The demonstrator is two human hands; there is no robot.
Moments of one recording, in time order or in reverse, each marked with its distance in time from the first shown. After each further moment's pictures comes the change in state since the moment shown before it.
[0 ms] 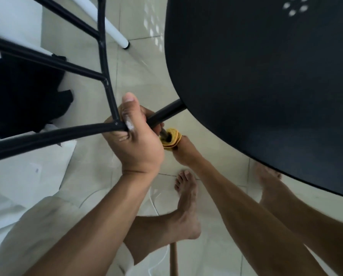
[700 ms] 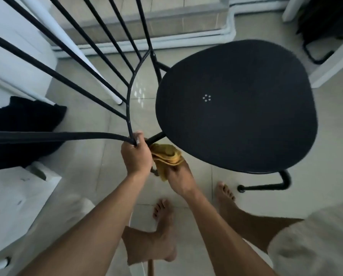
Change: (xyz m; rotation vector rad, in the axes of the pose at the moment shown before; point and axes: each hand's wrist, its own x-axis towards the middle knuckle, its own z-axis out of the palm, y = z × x) left_hand -0.008 0.036 -0.007 0.073 -0.006 -0.428; right_hand -0.151 -0.114 -0.052 0.250 0.262 -0.293
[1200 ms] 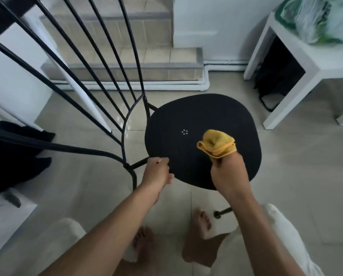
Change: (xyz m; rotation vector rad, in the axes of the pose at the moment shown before) left_hand -0.073 0.074 0.007 -0.083 -0.503 -0.352; right_hand -0.045 -0.124 -0.122 -0.677 0.509 -0.009
